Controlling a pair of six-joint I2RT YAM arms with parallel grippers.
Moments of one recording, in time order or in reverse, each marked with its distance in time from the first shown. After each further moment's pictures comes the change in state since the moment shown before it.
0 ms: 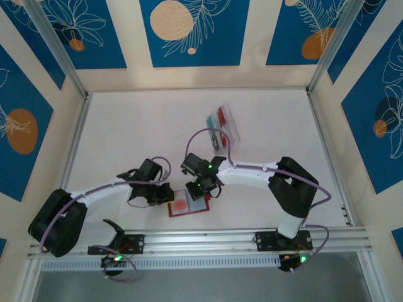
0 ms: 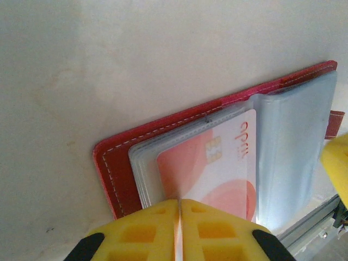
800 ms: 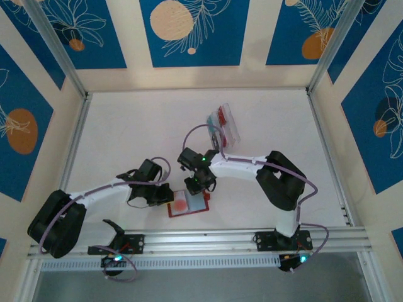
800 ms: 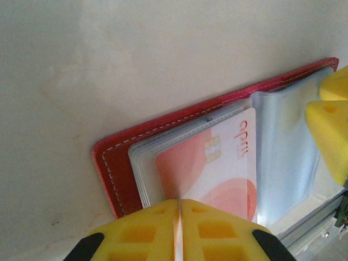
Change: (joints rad) left arm 0.000 -0.010 -0.004 -0.011 -0.004 0.000; right arm -0.033 0.137 0.123 -0.105 0.047 -0.070
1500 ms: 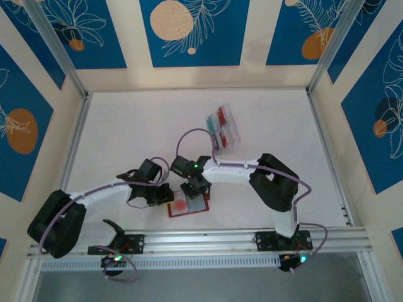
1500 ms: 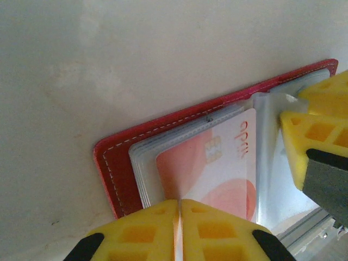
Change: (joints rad) left arm 0.000 -0.002 -0.002 0.000 0.000 -0.010; right arm 0.090 0.049 0.029 -0.016 0.114 0.045
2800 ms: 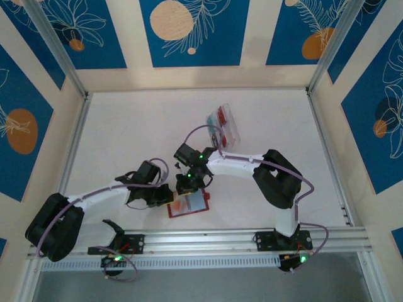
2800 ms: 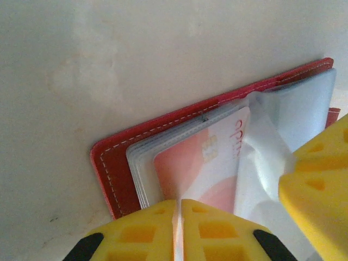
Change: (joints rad) left arm 0.000 -0.031 -0.031 0.037 0.005 -0.026; right arm -0.095 -0.018 0.028 0.107 -0.435 0.252
